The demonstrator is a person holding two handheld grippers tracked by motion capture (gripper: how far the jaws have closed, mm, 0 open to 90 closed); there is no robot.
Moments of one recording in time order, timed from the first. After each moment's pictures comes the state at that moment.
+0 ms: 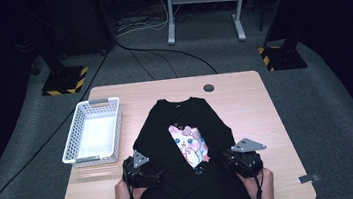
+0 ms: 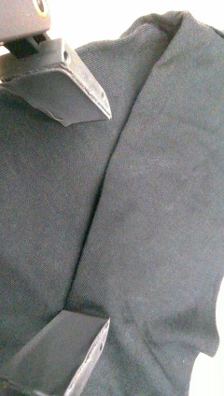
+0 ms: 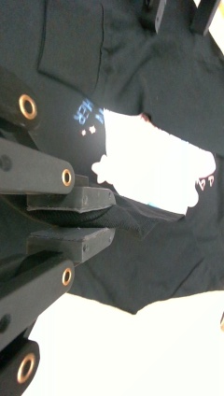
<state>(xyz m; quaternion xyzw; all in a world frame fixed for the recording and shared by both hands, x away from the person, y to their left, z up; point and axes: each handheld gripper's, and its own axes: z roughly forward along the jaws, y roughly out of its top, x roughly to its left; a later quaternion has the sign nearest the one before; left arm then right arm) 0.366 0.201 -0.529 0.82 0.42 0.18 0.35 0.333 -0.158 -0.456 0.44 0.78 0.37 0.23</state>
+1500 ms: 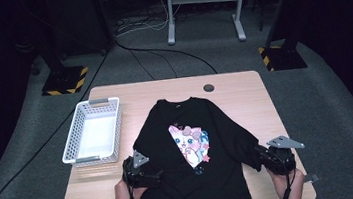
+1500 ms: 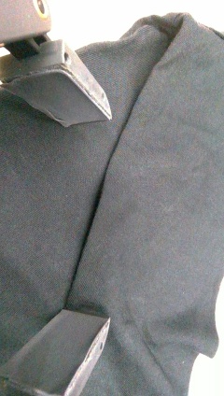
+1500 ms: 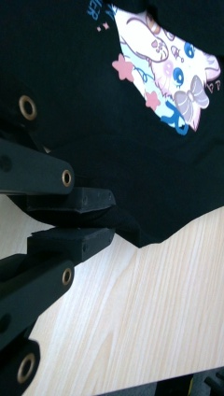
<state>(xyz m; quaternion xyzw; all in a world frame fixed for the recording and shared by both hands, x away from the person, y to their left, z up) 0.366 0.201 -0.529 0.82 0.42 0.18 0.35 0.329 -0.241 -0.460 0.53 0.73 0.35 0.26</state>
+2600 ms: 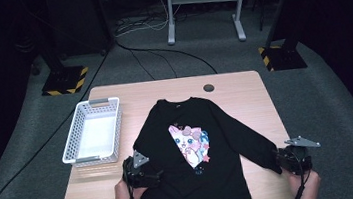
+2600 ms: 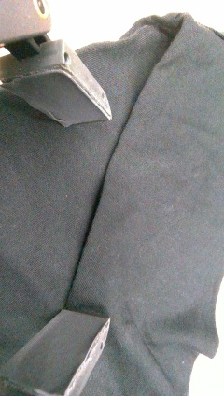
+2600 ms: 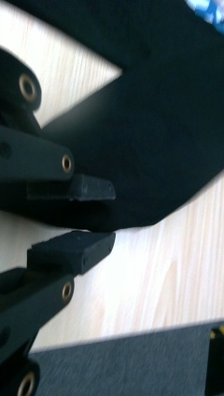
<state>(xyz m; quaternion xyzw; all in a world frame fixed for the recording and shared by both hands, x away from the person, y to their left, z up) 0.366 0.201 -0.529 0.82 0.42 0.18 0.35 0.337 -0.298 -0.489 0.61 0.69 0.30 0.25</state>
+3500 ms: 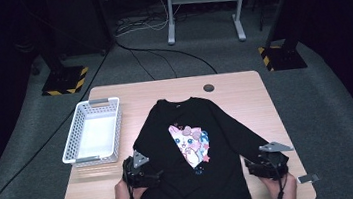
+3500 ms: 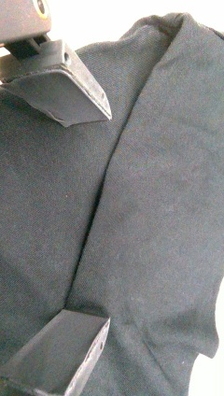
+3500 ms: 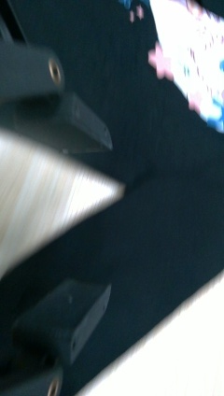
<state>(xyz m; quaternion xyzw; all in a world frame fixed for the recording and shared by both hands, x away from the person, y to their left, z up) 0.366 0.201 -0.529 0.82 0.42 0.18 0.35 0.333 -0.225 -0.492 0.55 0.74 0.32 0.22</state>
